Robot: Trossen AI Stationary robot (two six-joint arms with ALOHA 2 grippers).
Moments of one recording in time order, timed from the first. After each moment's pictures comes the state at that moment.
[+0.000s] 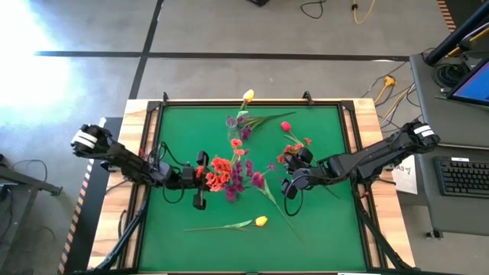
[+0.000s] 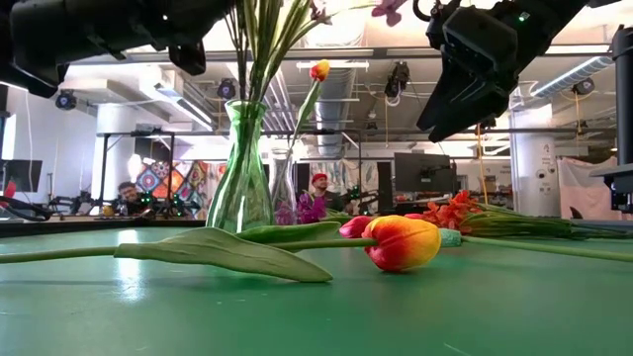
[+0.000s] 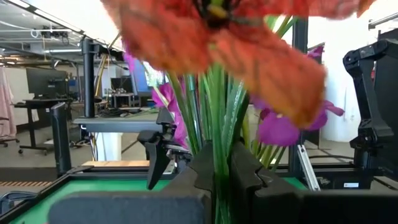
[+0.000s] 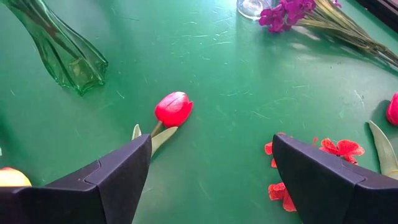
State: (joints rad) left arm -0.34 1.41 0.32 1.37 -0.32 0.08; right arm 0.27 1.34 0.82 -0.38 0.50 0.58
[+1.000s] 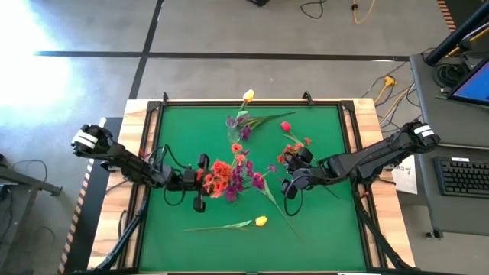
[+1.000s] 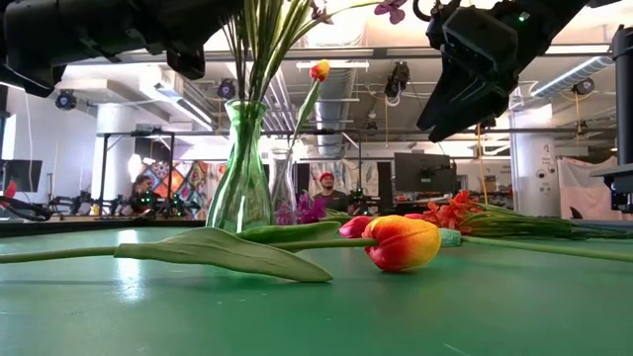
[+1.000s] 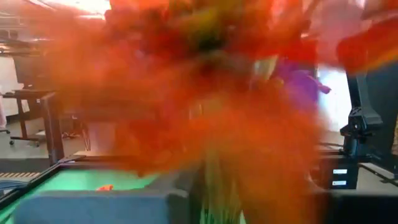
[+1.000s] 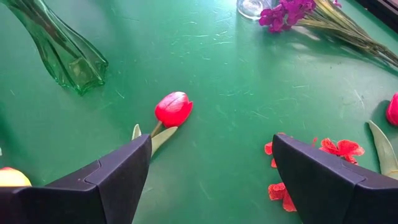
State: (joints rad) left arm -0.36 1.42 0.32 1.32 -0.32 0.06; right arm 0.27 1.34 0.82 -0.38 0.50 0.57
